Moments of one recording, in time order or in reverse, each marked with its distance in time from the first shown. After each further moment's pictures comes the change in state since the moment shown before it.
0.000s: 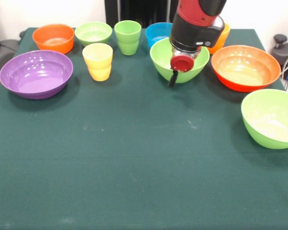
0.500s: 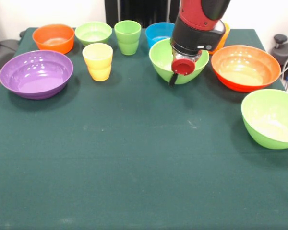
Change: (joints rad) arm 0.020 0.029 -0.021 -0.029 -0.001 0.008 0.000
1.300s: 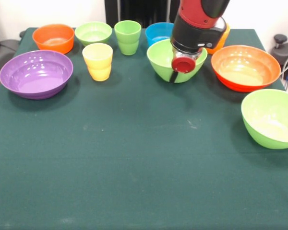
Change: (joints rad) arm -0.008 -0.002 -0.025 -0.033 -0.019 0.075 0.000
